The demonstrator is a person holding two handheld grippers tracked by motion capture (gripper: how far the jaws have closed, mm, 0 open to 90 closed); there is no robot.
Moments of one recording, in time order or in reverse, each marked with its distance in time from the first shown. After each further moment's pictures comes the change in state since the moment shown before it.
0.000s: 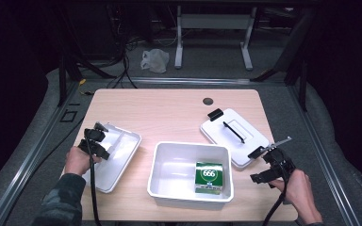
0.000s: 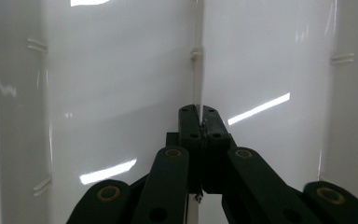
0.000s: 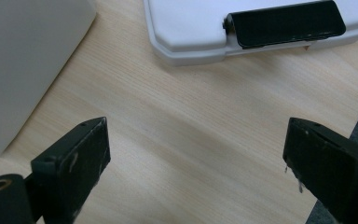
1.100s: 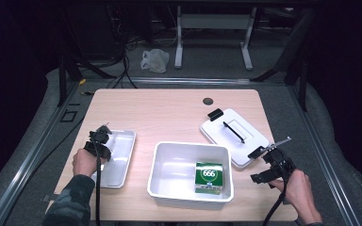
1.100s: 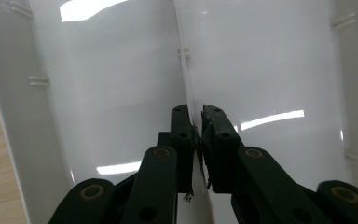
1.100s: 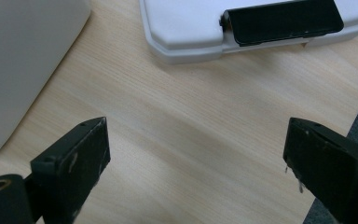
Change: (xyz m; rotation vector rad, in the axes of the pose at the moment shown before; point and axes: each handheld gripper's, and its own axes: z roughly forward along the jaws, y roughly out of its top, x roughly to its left) left arm -0.003 0.006 0.032 0.033 0.138 -0.085; right arm 0.000 0.000 0.001 0.008 -0.009 0.006
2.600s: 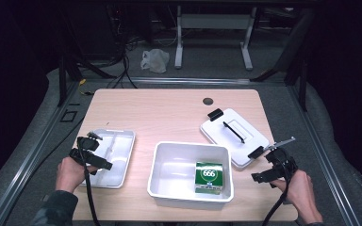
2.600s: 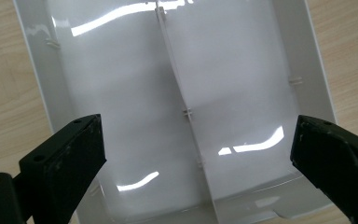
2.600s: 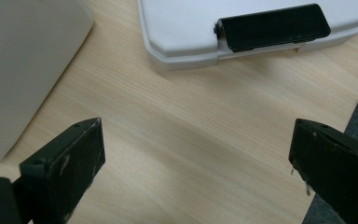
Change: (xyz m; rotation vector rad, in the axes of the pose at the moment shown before) left arm 0.006 -0.038 -0.041 -0.066 -0.062 0.071; right arm -0.004 -0.002 -0.004 -0.035 0.011 0.019
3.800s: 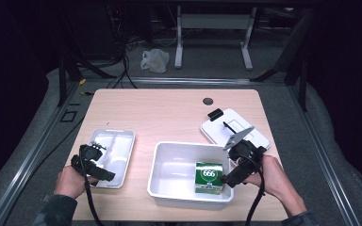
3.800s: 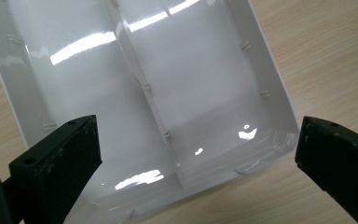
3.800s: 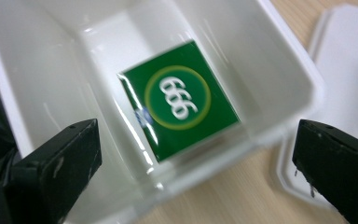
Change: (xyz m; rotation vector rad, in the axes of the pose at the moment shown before) left arm -0.027 -0.027 -0.014 -0.043 -0.009 0.124; right arm 0.101 0.060 -0.043 -0.088 0.206 -0.456
